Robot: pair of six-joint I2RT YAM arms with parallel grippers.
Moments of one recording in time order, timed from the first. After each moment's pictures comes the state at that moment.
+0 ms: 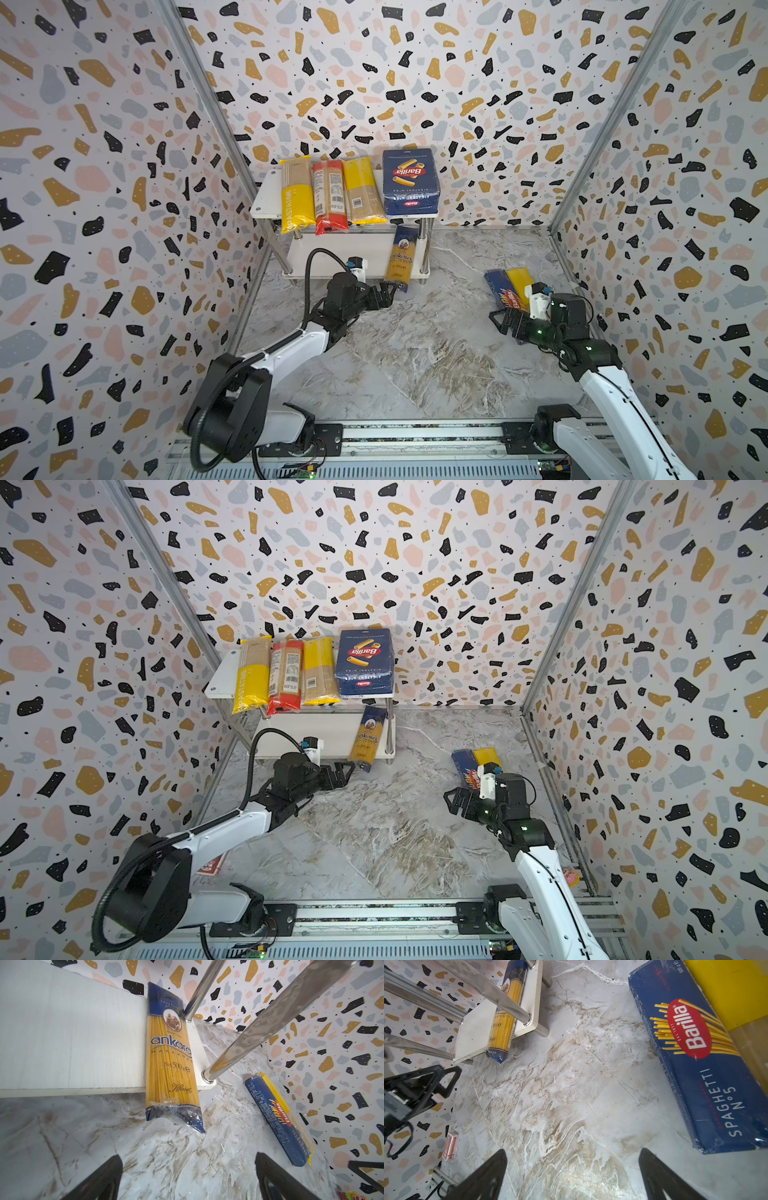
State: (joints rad) left arm -0.42 1.28 0.64 0.23 0.21 -0.49; right arm 0.10 0.80 0.65 -0.60 -0.40 0.41
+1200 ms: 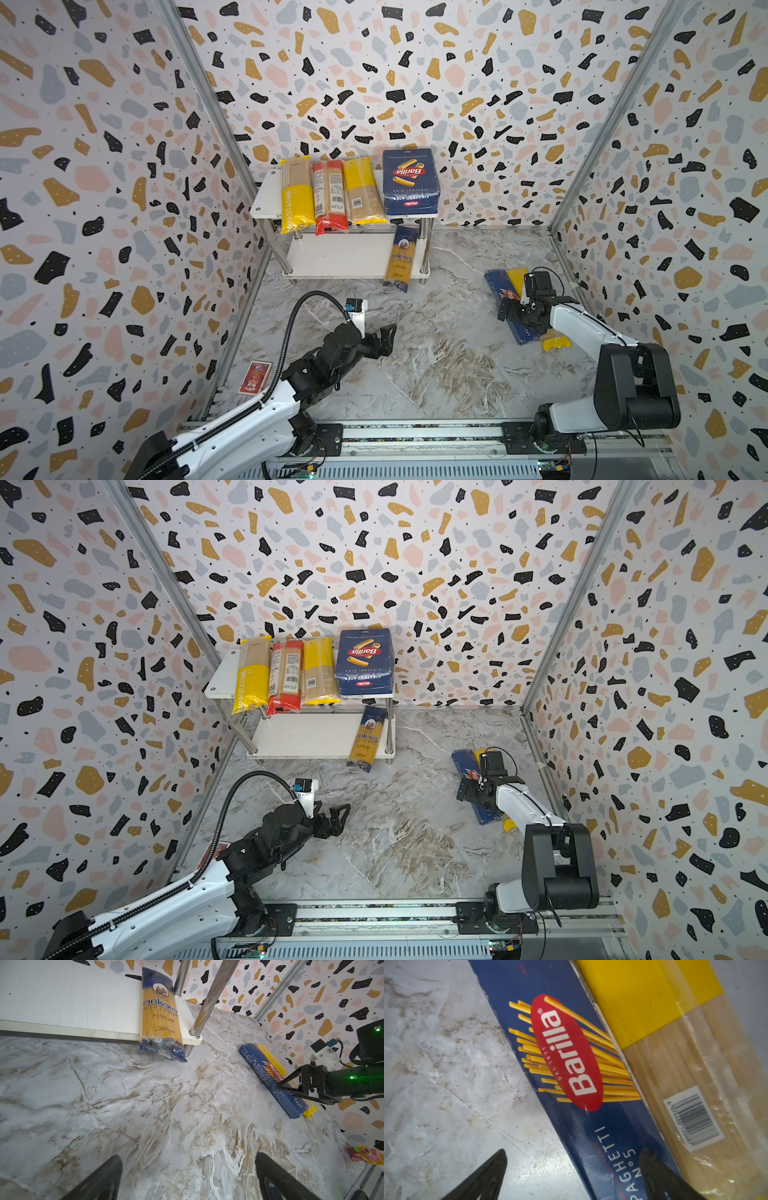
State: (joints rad) left arm -0.80 0.81 0.42 -0.07 -0.21 -0.55; right arm 0.05 1.44 0.80 -0.50 -0.01 0.33
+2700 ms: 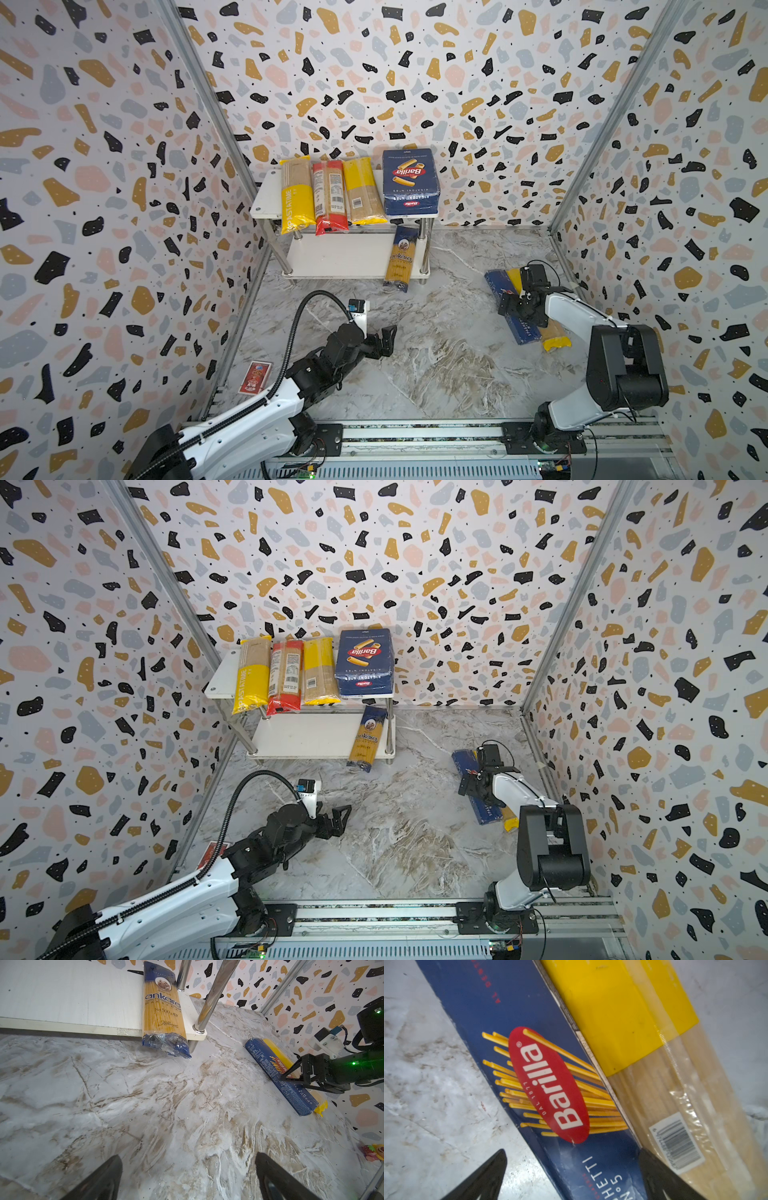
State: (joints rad) left arm -0.80 0.83 0.41 -0.04 -0.22 -0.53; right arm 0.05 1.54 0.91 -0.54 0.09 0.34
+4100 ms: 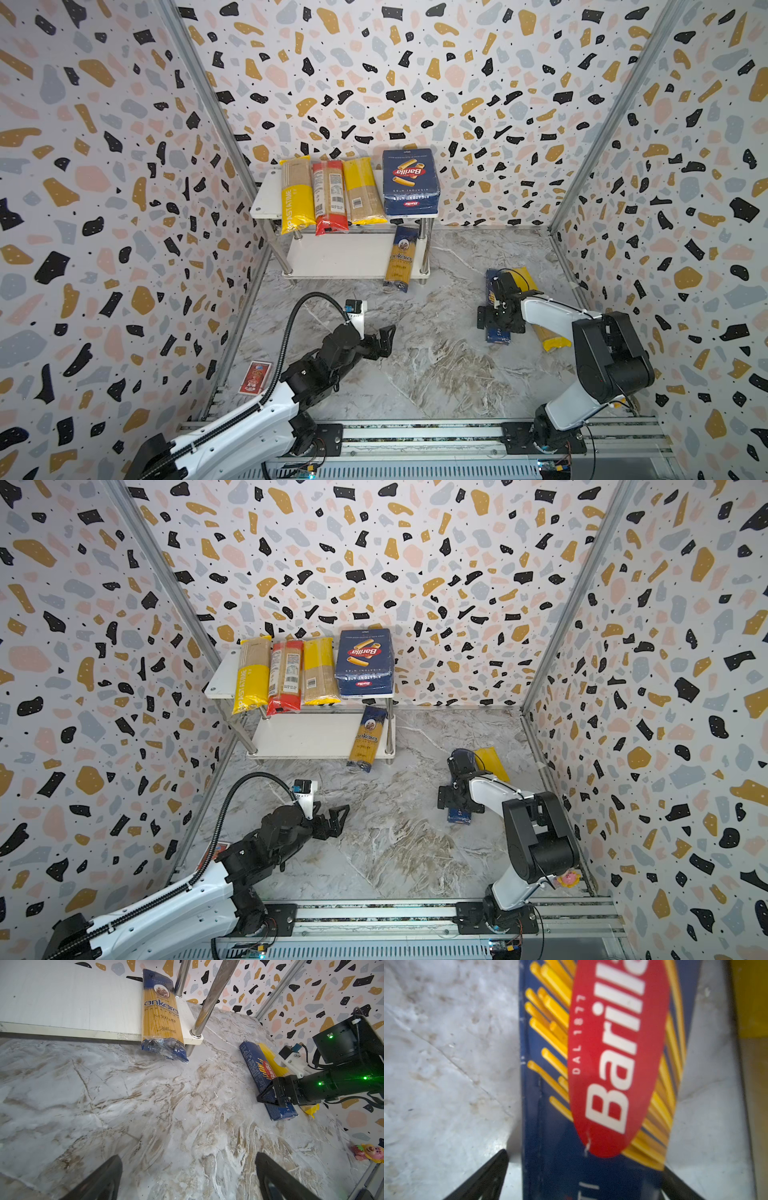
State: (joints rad) left arm -0.80 0.77 0.41 -0.08 -0.22 -0.53; right arm 0.27 1.62 0.87 -0.52 0.07 0.36
